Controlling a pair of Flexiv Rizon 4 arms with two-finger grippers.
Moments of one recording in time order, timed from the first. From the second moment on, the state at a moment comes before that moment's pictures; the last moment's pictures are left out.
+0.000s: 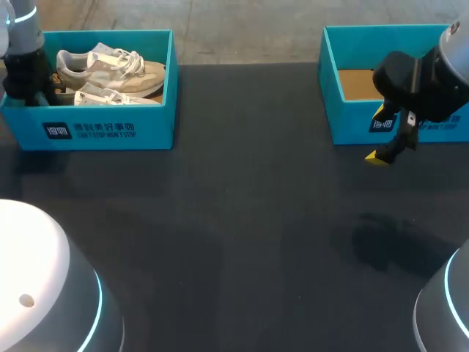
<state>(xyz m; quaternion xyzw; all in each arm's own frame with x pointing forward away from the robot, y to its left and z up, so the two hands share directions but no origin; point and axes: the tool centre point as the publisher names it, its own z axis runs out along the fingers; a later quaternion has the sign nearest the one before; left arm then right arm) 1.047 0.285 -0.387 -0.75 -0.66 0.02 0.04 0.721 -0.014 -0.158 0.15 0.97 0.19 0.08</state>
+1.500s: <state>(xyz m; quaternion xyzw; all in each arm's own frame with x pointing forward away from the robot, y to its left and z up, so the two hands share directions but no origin) 1.058 0.287 -0.266 -0.77 -0.64 0.01 0.06 0.721 -0.014 -0.158 0.15 0.97 0.19 0.08</state>
